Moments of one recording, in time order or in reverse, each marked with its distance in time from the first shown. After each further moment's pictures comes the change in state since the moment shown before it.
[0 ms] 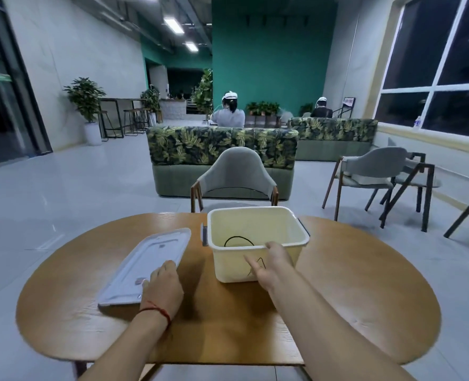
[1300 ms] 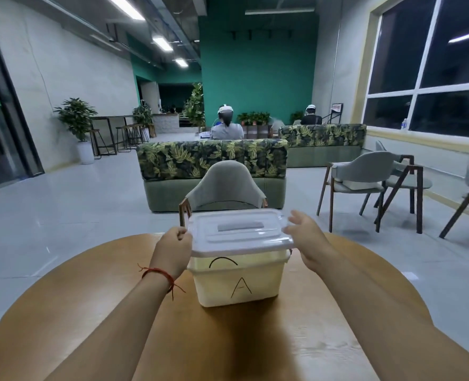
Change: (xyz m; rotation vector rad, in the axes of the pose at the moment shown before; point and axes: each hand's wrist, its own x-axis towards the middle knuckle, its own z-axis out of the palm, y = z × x) left_hand 0.048 0.121 -0.108 -0.743 0.002 -0.024; right_hand 0.039 -0.149 -0.024 -0.830 -0.265 -0.560
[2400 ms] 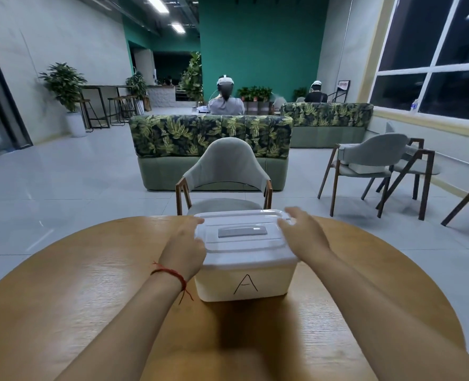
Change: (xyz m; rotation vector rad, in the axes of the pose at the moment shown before) left_hand 0.043 -0.046 0.045 0.271 -0.116 0.230; right_hand 0.046 0.038 0.039 -0.621 0.077 -0.109
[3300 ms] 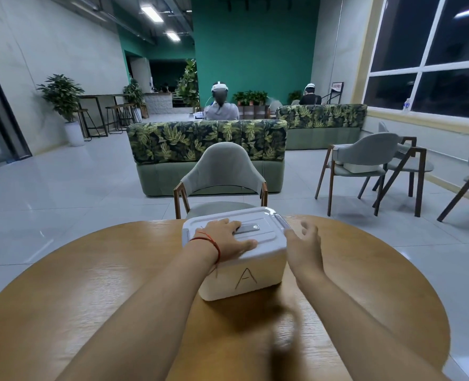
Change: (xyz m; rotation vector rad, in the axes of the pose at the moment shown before) left_hand 0.029 0.071 0.029 0.518 -0.499 0.075; right_hand -0.043 0.019 0.011 0.488 0.236 0.241
